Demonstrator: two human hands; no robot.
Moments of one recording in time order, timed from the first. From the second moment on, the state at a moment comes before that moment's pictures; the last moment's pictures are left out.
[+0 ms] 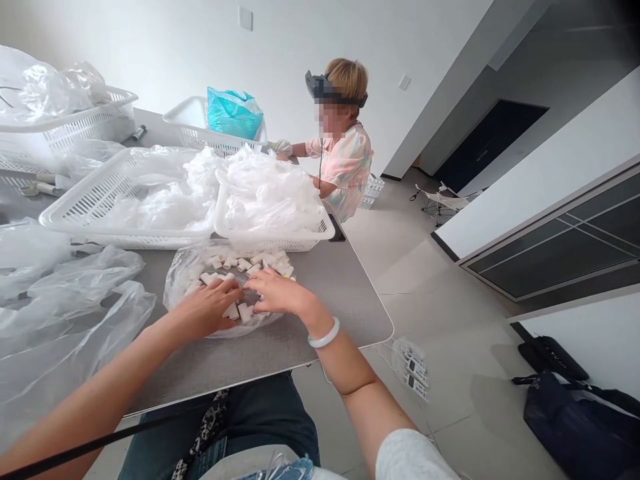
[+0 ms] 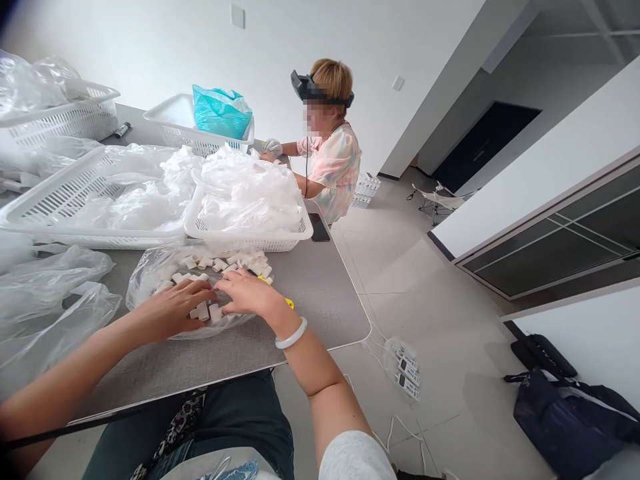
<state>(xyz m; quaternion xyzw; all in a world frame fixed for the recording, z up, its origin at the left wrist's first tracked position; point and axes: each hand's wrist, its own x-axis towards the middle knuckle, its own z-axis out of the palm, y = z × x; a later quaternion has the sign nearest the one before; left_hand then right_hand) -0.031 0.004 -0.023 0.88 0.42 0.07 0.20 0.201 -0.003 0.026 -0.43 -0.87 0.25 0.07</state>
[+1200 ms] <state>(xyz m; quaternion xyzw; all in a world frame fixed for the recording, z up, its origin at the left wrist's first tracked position) -0.020 0.008 -0.004 0.70 0.50 0.38 0.33 0.183 -0.008 0.009 -0.52 -0.78 0.19 0.30</state>
